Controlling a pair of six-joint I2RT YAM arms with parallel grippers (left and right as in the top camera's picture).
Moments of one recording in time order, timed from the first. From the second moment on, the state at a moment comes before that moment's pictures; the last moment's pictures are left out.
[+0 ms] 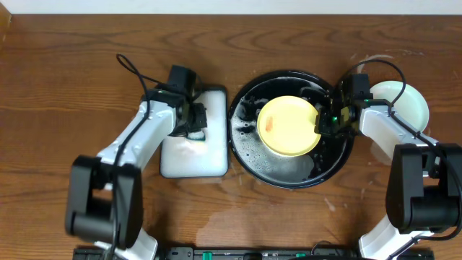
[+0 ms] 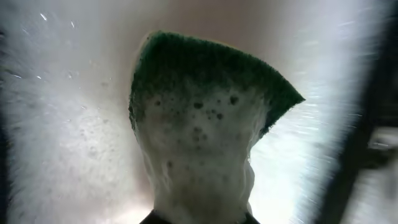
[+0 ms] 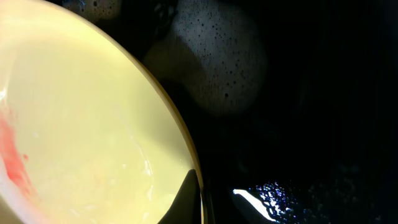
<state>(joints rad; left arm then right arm) -0.23 1.74 1.15 -0.71 0.10 -0.42 0.05 1.84 1.05 -0.51 -0.26 0.26</state>
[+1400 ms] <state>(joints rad) -0.22 1.58 1.06 -0.59 0.13 -0.43 0.05 1.84 1.05 -0.52 -0.26 0.26</state>
